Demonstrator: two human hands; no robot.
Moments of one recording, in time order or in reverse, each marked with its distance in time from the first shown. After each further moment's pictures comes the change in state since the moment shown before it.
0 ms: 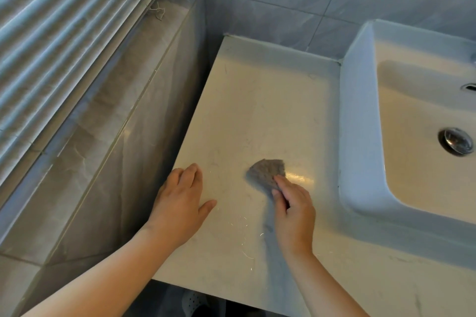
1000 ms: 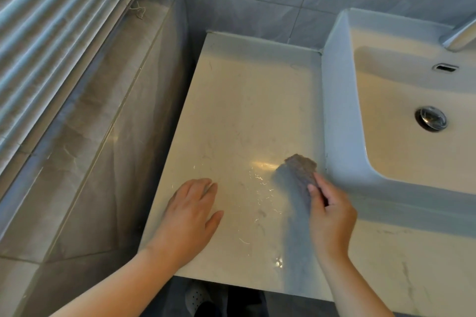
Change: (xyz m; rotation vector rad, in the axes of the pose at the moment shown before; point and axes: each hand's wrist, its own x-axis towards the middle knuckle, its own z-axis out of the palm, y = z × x) left_hand -0.033 0.018 0.007 -0.062 0.070 0.204; right_hand -0.015 0.012 -0.064 0.014 0.205 0.167
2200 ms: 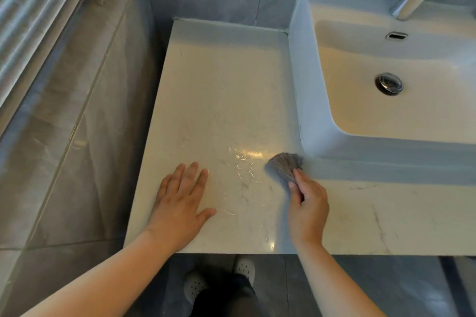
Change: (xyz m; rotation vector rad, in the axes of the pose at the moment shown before) left_hand -0.008 -0.005 0.041 0.159 -0.112 0.078; right_hand -0.050 0.038 -0.001 -0.113 0.056 0.015
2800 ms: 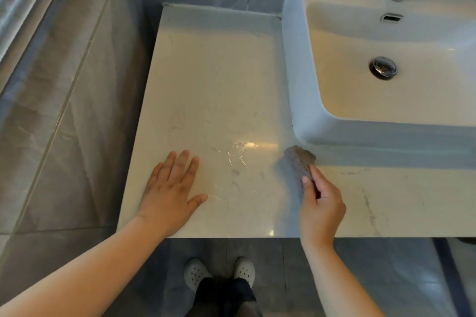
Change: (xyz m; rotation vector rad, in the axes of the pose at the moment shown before) left_hand -0.001 0.002 0.000 0.056 -0.047 -0.013; right_hand -0.013 0.002 -0.039 0.153 0.102 0.150
